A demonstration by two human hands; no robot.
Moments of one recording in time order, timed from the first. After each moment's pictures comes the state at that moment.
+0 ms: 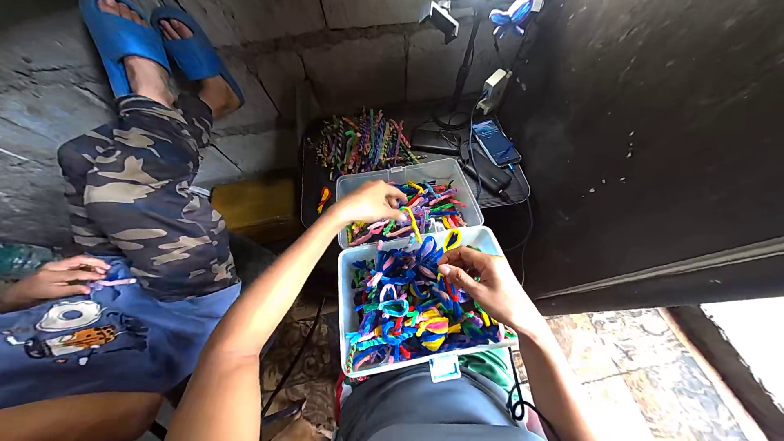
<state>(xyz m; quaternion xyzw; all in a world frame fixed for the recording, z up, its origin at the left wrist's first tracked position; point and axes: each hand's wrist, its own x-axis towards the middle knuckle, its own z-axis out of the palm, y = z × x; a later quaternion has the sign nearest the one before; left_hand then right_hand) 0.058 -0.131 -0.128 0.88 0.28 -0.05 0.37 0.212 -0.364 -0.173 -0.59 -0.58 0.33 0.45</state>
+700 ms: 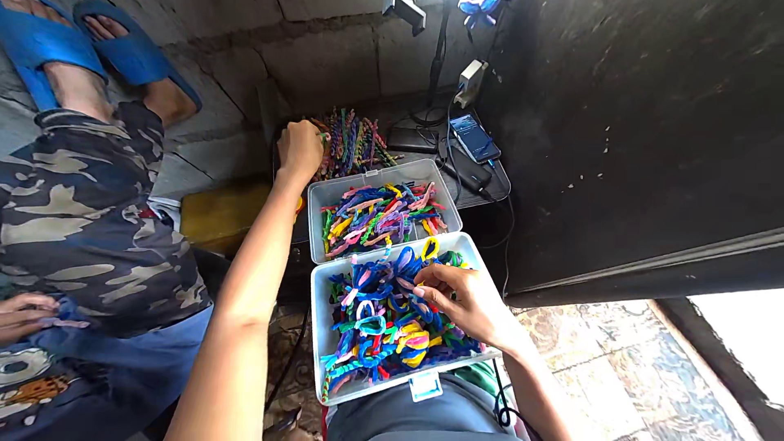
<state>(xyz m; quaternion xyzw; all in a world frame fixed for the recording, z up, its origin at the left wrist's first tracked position) 0.077 -0.020 -0.134 0.82 0.54 0.10 0.13 0.216 -0.367 -0.177 -0.59 -0.64 0.27 0.41</state>
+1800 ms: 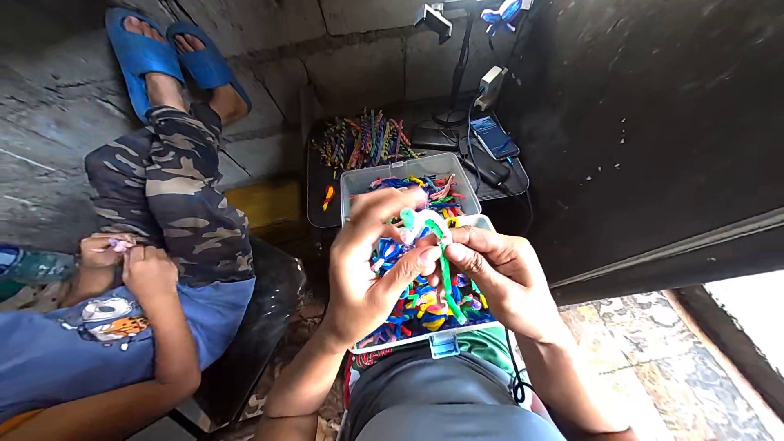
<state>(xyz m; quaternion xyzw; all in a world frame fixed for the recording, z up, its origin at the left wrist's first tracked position) 0.012 -0.296 -0.091 0.74 0.12 0.52 0.40 0.174 -0.379 -0.101 -0.32 -0.58 0.39 0.64</state>
